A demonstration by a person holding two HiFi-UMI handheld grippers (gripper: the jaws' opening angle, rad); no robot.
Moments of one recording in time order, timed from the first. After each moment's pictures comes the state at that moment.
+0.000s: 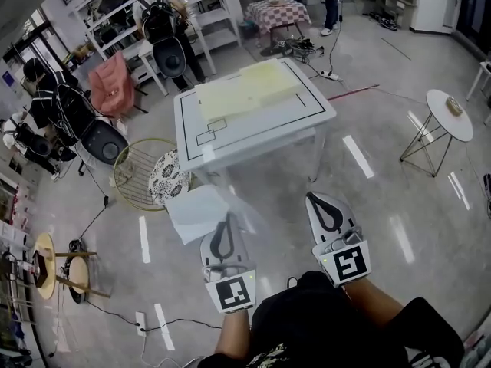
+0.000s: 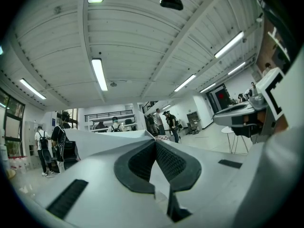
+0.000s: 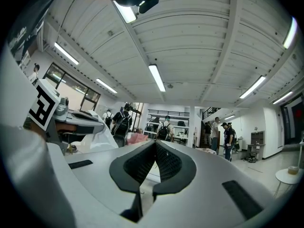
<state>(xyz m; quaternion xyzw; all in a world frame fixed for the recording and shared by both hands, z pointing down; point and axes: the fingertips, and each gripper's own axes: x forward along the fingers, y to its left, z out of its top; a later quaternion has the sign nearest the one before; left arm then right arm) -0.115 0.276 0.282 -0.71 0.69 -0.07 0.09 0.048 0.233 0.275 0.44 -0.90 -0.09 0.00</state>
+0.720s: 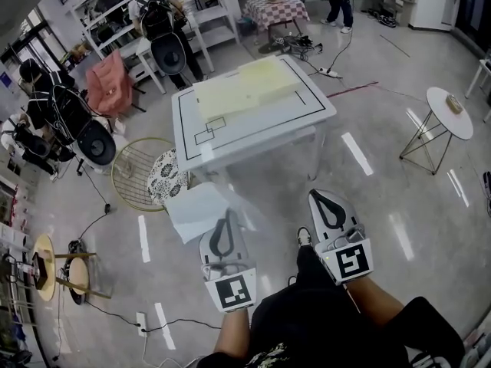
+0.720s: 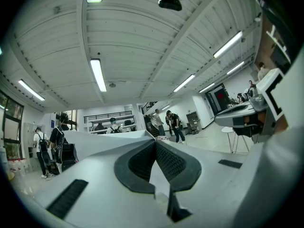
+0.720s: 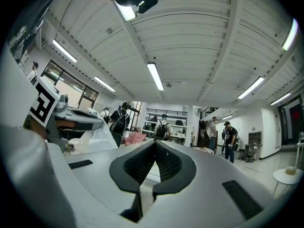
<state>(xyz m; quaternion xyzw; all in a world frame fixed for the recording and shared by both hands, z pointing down) -0.117 0.265 0.282 -0.71 0.69 -0.07 0.09 0.053 0.223 0.282 0.45 -0.89 -0.10 0.01</state>
